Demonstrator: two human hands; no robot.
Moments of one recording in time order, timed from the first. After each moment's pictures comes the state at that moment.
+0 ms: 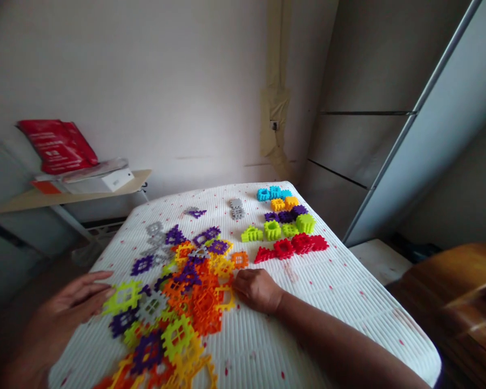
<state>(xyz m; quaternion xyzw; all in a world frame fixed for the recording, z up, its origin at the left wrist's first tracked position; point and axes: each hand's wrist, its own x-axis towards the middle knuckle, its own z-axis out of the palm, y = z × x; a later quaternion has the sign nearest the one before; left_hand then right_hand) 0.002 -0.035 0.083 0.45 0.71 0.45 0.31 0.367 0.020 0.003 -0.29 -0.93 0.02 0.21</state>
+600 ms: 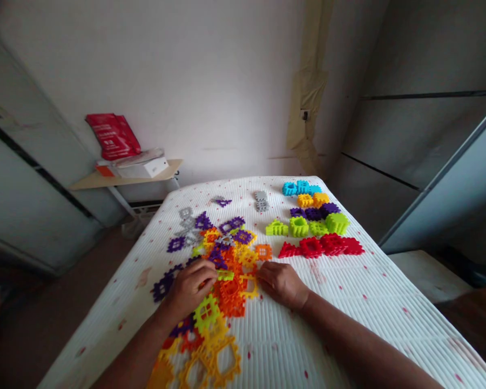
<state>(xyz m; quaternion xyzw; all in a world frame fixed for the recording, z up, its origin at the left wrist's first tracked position) 0.105 -0.027 0.045 0.81 0.48 0.32 0.09 0.368 0.019 0.006 -0.29 -0.92 0.09 0.24</state>
